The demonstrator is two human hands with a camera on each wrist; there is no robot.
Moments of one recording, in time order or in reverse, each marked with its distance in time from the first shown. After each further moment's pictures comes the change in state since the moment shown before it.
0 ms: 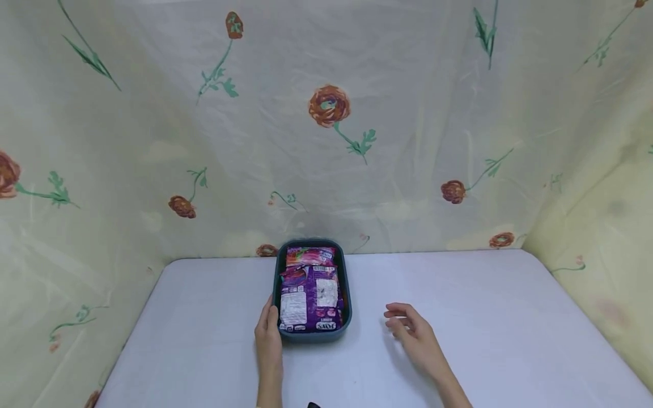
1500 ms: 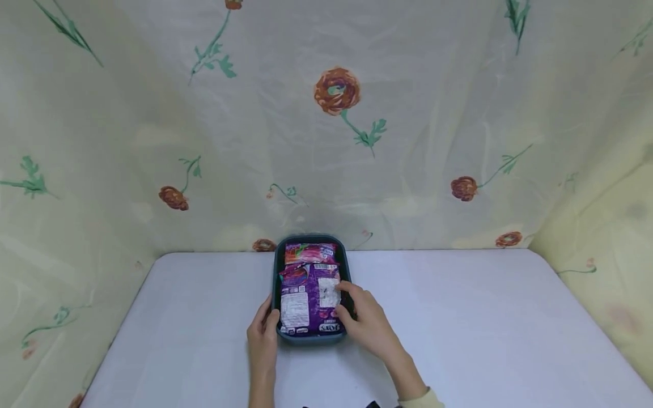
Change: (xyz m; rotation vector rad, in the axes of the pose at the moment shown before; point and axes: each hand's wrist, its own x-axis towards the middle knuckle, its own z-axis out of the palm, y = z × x) left_hand 0.006 -0.004 -0.006 0.045 0.012 0.057; right_hand 0.037 -0.070 0.076 -0.412 -0.103 -0.071
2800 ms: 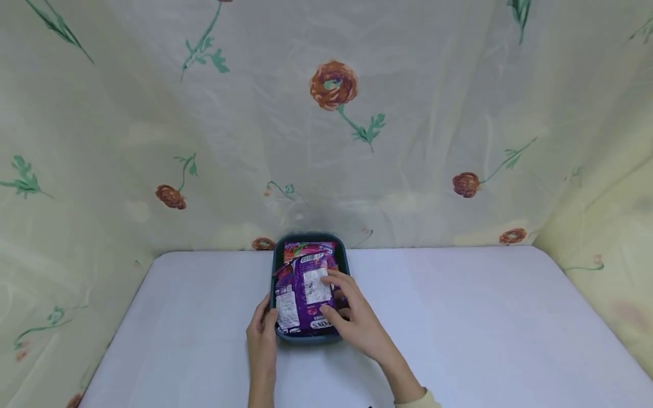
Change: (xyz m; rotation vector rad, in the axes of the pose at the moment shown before) left_hand -0.002 0.001 0.000 0.014 -0.008 -0.017; right_hand 0.001 -0.015 0.001 0.437 -0.115 -0.079
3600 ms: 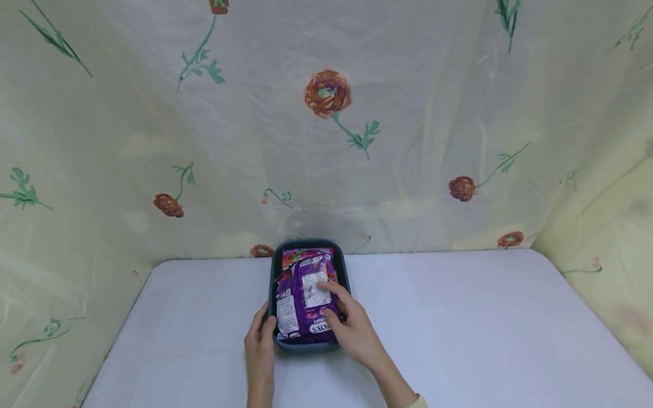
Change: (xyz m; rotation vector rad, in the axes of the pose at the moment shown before) left_hand -0.001 0.004 0.001 0.010 -0.002 -0.051; right_hand 0.002 0.012 0.010 0.173 0.050 0.016
